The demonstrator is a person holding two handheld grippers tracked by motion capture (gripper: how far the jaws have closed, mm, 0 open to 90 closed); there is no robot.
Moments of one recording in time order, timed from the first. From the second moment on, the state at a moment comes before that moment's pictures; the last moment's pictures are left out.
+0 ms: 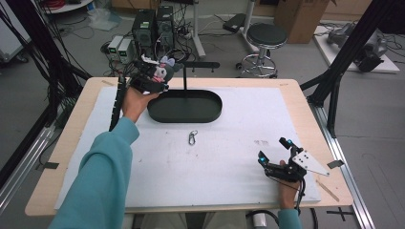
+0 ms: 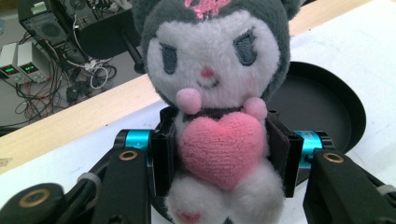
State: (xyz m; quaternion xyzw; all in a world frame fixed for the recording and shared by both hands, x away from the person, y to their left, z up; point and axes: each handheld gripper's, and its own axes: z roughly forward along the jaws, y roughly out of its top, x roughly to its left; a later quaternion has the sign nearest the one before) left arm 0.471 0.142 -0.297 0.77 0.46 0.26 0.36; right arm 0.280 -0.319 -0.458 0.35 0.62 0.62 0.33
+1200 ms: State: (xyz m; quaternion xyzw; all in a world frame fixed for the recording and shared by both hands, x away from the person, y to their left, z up) left arm 0.469 0.140 -0.342 0.79 0.46 0.23 0.34; right arm 0.281 -0.320 -0.457 0.35 0.62 0.62 0.33
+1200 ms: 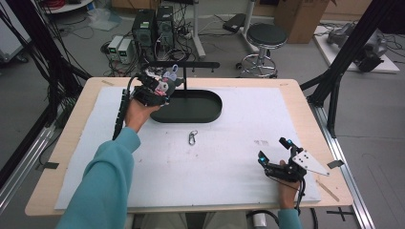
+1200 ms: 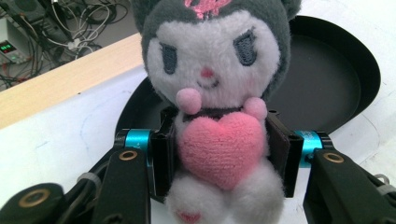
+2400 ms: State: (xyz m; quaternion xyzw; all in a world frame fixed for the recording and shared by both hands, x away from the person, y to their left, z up) left arm 0.488 0.148 -0.359 0.77 0.47 0.22 0.38; right arm 0.281 -0.320 -0.457 0.36 0.62 0.62 0.33
